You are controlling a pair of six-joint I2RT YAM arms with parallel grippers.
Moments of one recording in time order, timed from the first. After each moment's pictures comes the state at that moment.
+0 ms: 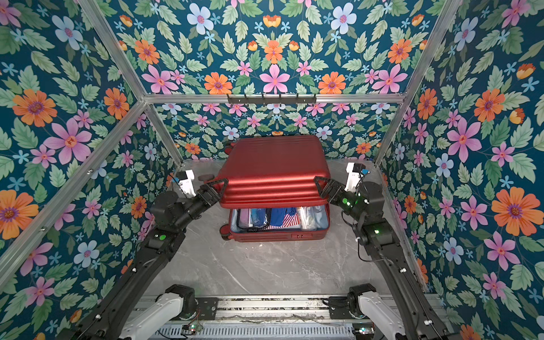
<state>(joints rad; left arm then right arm) -0.29 0.86 0.71 0.05 0.35 -0.92 0.19 0.87 0.87 -0.19 -0.39 0.74</state>
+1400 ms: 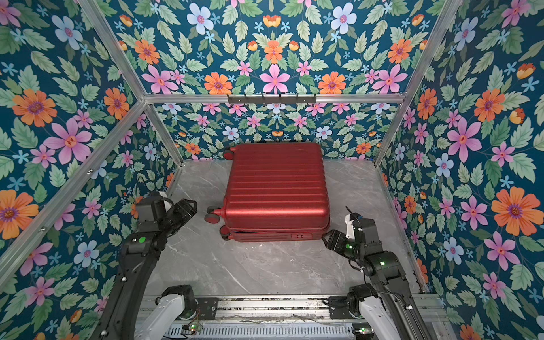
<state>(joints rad) 0.06 0.91 0.82 -0.57 0.19 -0.69 0.20 0.62 0.64 -0.87 -0.35 0.66</state>
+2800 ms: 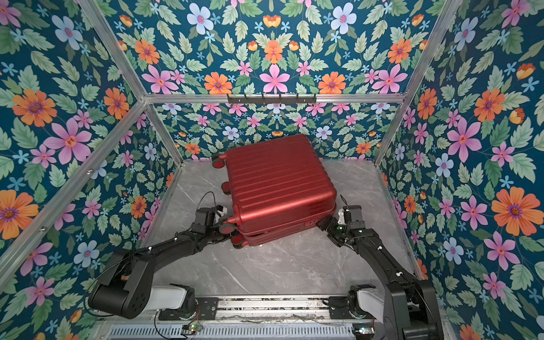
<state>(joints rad) -0.34 1.35 0.46 0.08 0.46 -0.66 0.07 1.17 0.58 -0.31 -0.47 0.81</state>
